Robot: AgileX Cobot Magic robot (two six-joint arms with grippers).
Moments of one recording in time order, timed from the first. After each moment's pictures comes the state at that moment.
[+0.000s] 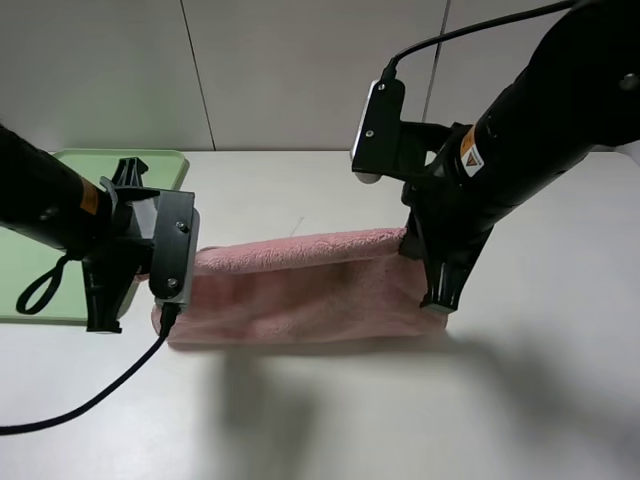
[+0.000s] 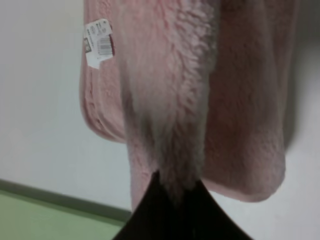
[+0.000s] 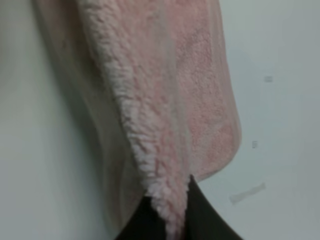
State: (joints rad) left arm -0.55 1.46 -0.68 0.24 0.34 0.88; right arm 0.78 1.48 -0.94 -0.16 0.77 -0.51
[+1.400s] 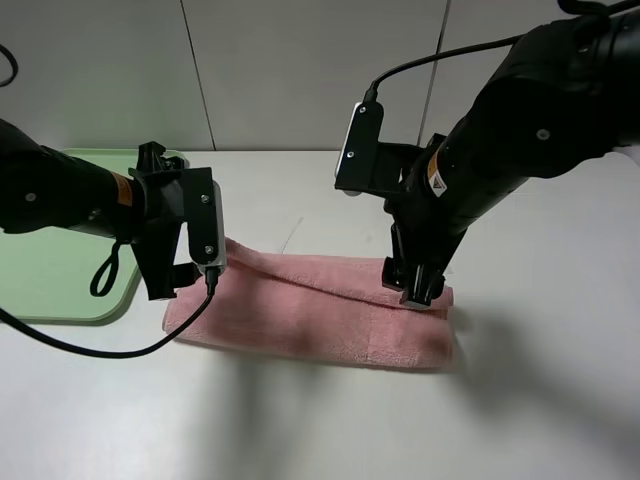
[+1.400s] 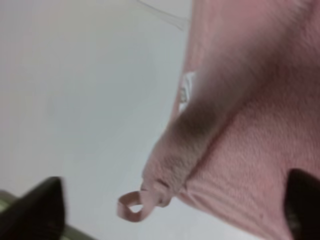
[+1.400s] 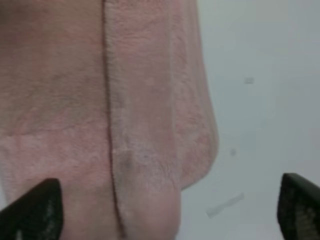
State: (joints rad) left arm -0.49 1.60 -0.66 0.26 -0.08 0.79; right arm 0.77 1.58 -0.94 -0.32 0.66 -0.38
